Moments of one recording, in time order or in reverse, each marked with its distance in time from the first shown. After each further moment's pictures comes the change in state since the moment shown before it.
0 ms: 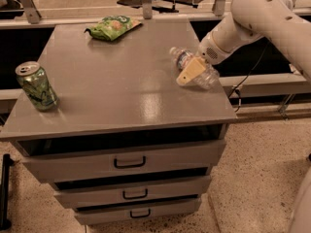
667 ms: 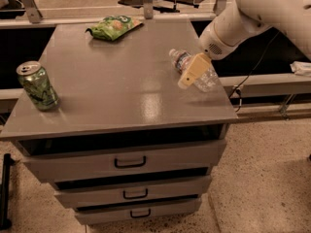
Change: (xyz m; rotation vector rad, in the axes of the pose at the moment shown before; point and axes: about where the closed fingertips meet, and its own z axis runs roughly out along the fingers) arm -0.018 0.031 -0.044 0.046 0.003 -0.173
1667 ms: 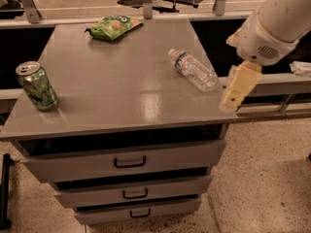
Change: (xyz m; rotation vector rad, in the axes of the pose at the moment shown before) arm 0.048 0.084 -0.130 -0.050 0.191 -0.173
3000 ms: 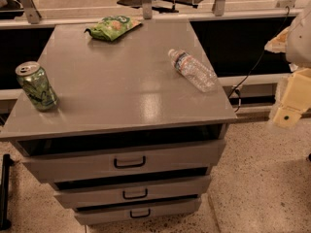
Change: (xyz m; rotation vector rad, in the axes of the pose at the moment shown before) arm 0.045 0.053 -0.068 -0.041 0.120 0.024
